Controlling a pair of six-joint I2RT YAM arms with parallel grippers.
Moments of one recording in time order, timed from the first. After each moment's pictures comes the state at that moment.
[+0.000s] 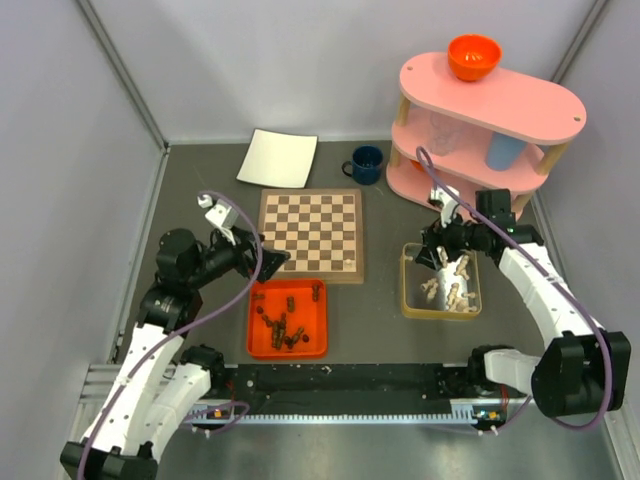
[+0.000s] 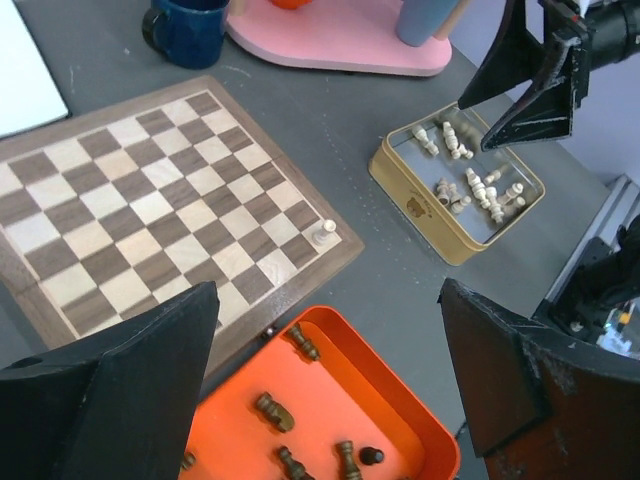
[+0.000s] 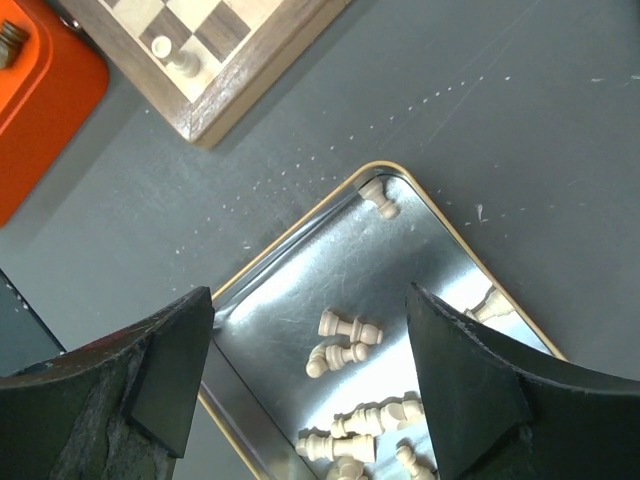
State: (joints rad) left arm -0.23 0.66 0.70 -0.26 0.59 -0.24; right arm 0.09 1.16 0.90 -0.62 -0.62 -0.40
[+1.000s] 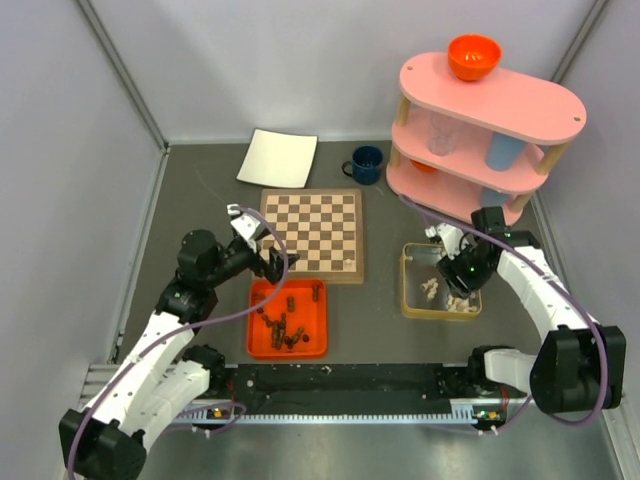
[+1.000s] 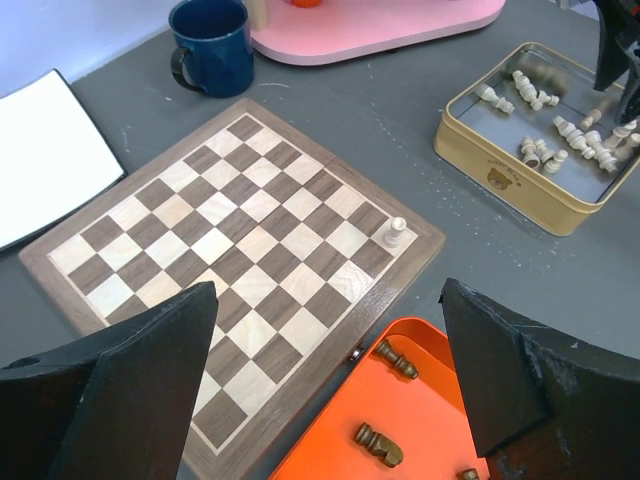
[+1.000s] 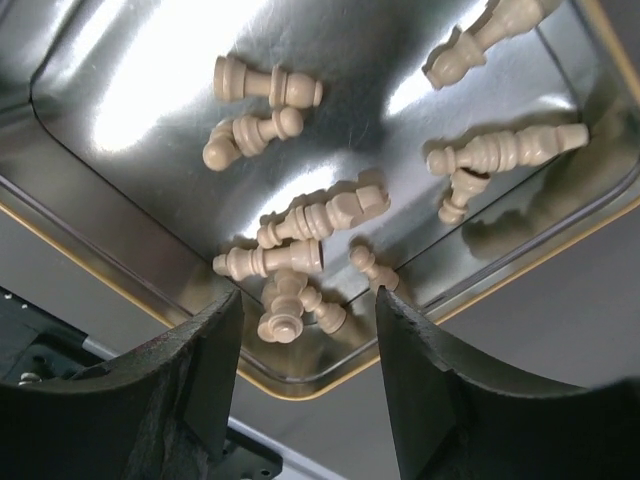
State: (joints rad) left arm -0.34 0.77 0.58 0.00 0.53 0.07; right arm 0.07 1.18 0.83 -0.92 -0.22 -0.65
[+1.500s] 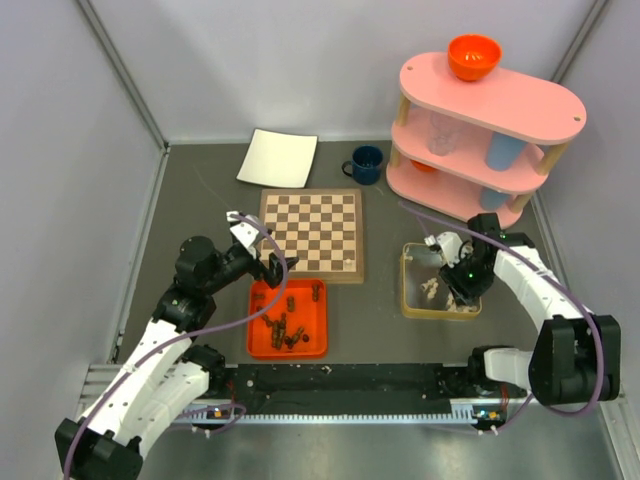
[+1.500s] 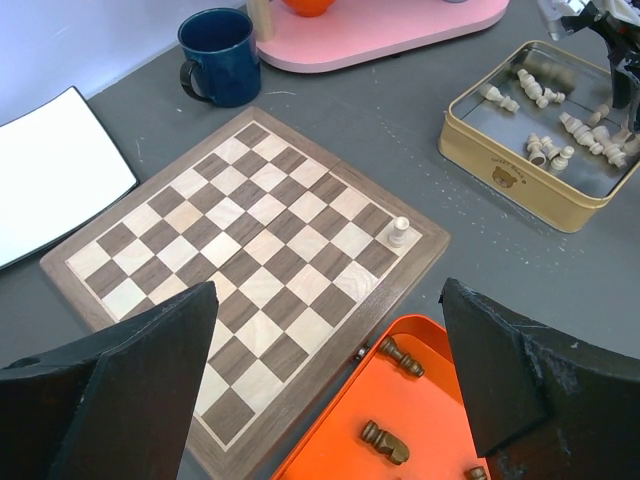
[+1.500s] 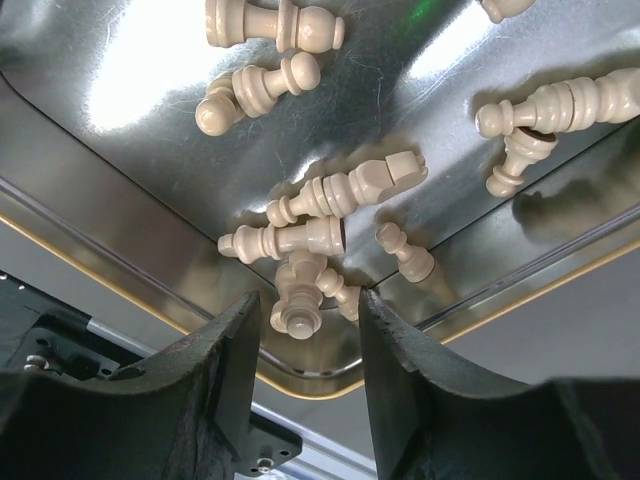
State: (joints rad) left arm -0.37 0.69 0.56 -0.02 0.48 0.10; right arm 0.07 1.22 0.78 -0.95 -0.17 -0.63
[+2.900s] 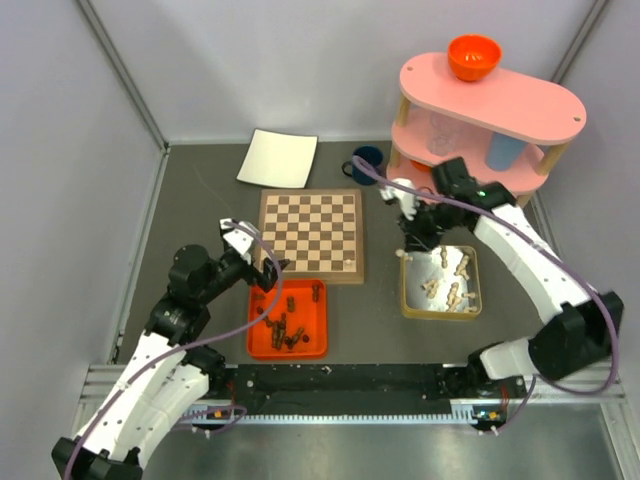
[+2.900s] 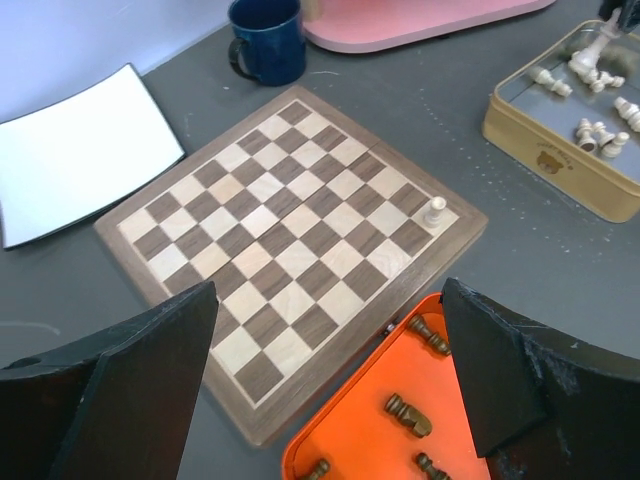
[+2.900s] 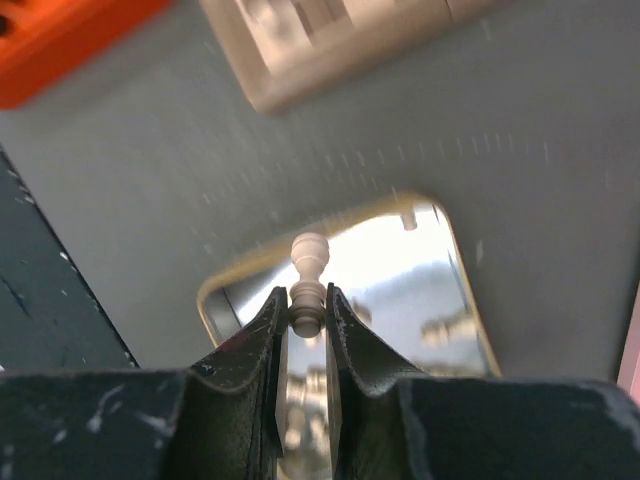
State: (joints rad) left arm -0.38 0.61 0.56 -0.11 0.38 0.14; right arm 0.31 1.31 1.23 -1.01 -0.43 -0.63
